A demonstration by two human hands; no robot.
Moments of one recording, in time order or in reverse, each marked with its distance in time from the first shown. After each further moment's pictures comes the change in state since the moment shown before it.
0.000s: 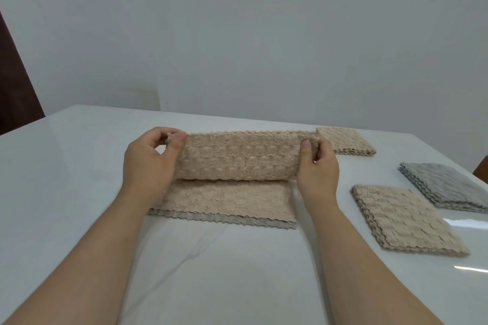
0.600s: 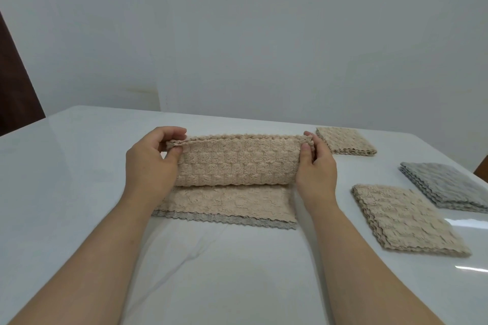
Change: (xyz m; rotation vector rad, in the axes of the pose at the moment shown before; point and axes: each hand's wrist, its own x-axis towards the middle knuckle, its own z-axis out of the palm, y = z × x) left_hand -0.003 0.000 0.002 0.069 -0.031 0.028; right_hand 0.002 0.003 0.002 -0.001 -0.059 0.026
